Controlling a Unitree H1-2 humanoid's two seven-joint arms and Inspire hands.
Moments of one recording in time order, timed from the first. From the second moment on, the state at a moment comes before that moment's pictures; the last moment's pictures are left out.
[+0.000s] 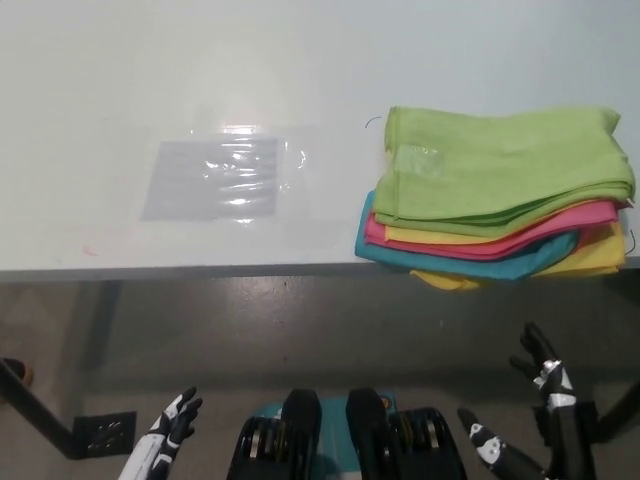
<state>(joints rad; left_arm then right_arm) 0.15 0.19 -0.04 0.11 0.08 -0.21 -0.12 0.19 -0.05 0.16 -0.07 -0.26 -0.37 -0.20</state>
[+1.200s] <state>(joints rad) 0.17 0.17 -0.03 0.11 0.02 -0.27 -0.12 0.11 -0.08 0.16 0.19 -0.02 -0.30 0.06</state>
